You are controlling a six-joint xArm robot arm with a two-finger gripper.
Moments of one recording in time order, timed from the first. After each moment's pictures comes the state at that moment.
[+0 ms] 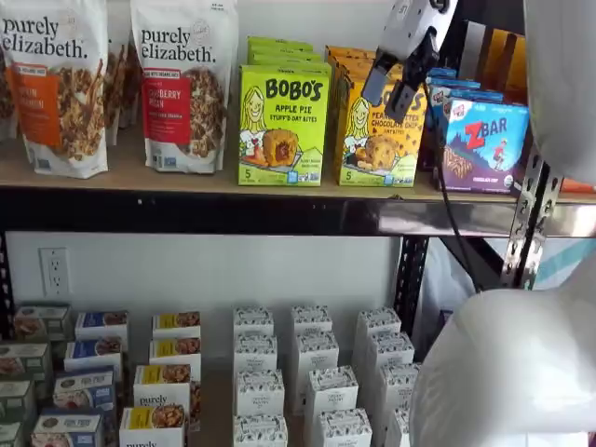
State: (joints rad) arm -0.12 -0.40 -1.40 0.43 1.86 -1.58
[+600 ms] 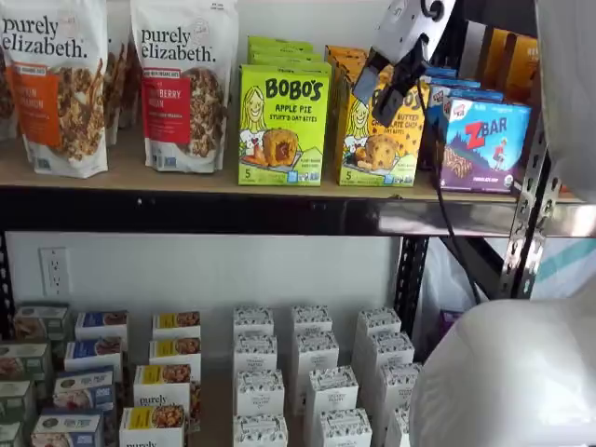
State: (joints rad) arm -0.11 -0.48 -1.29 0.49 1.75 -1.57
